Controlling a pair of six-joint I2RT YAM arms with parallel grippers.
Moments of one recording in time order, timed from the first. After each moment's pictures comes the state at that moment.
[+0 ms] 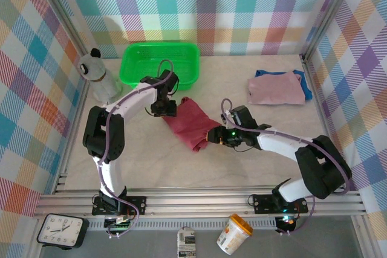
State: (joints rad) left arm -0.44 1.88 1.50 -0.99 -0.02 -0.41; right arm 0.56 1.45 0.65 -0.10 -0.51 0.72
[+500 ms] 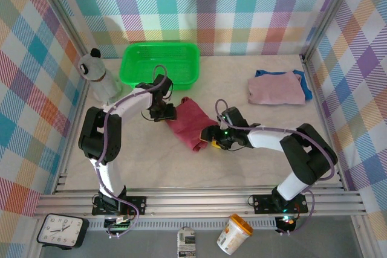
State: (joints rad) left arm -0.40 1.86 1.37 -0.84 0.12 -0.42; right arm 0.63 1.60 0.70 0.02 -0.47 0.91
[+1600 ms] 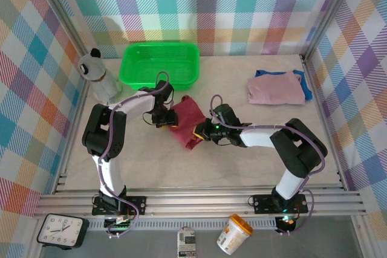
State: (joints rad) left arm -0.39 1.91 1.32 -0.81 0.18 -0.40; right arm 0.68 1.69 0.72 0.33 -0.48 1.19
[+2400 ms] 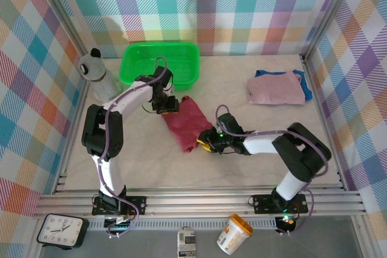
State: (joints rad) left arm -0.38 1.91 1.53 -0.90 0.17 -0.36; right arm 0.70 1.60 0.62 0.22 -0.41 1.32
